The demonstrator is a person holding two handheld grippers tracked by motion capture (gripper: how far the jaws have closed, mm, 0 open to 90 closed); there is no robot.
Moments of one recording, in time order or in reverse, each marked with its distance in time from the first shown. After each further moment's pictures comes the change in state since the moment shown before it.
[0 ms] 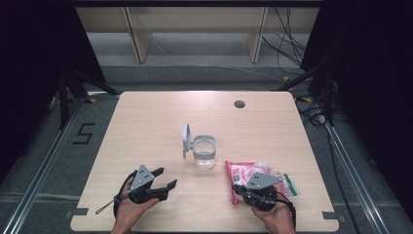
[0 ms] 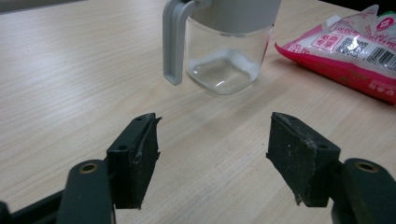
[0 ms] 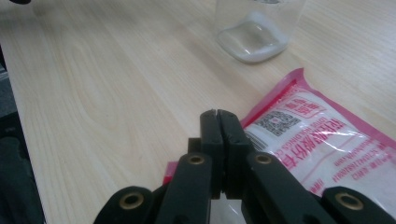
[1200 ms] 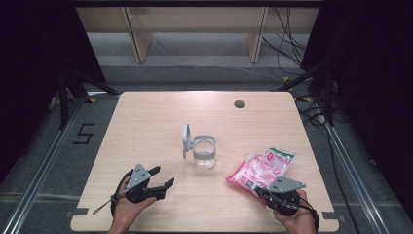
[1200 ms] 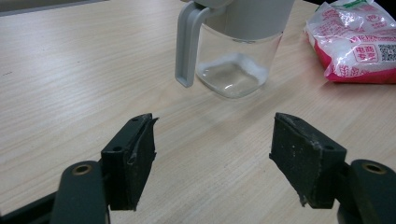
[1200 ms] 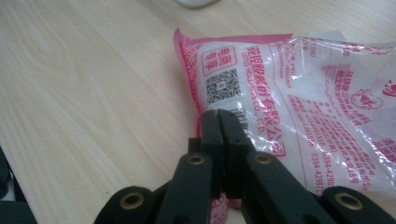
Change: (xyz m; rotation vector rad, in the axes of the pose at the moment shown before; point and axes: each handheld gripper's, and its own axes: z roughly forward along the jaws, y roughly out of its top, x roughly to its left) left arm 0.006 0.002 -0.006 -0.011 0.014 -0.017; right arm -0.021 -0.035 -0.041 0.077 -0.132 0.052
